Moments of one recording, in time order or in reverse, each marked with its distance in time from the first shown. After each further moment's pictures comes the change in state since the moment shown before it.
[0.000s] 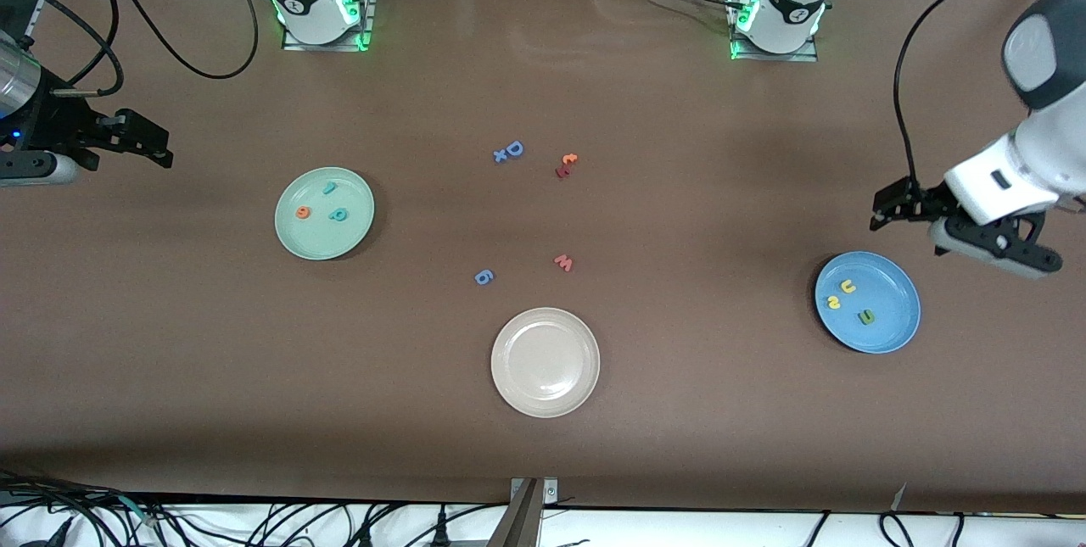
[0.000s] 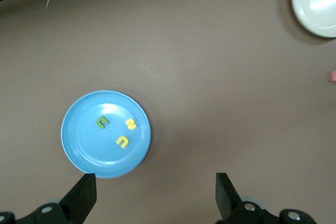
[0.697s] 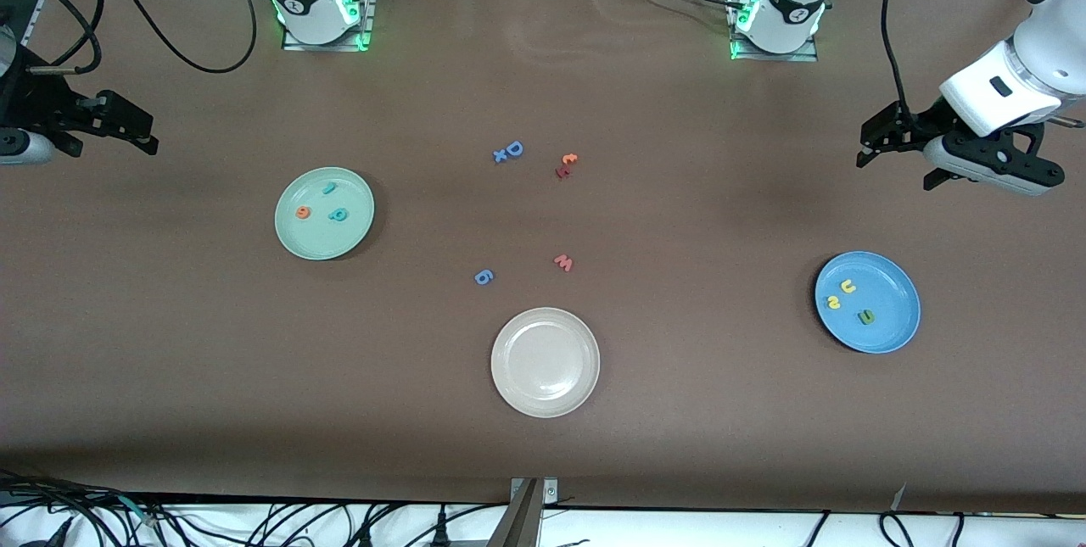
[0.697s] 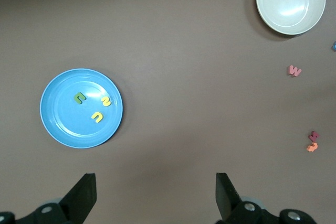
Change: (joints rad) left arm 0.119 -0.179 -0.179 -0.128 0.001 -0.043 -0.097; right arm -0.013 -0.044 0.002 -0.001 0.001 -0.012 -0.001
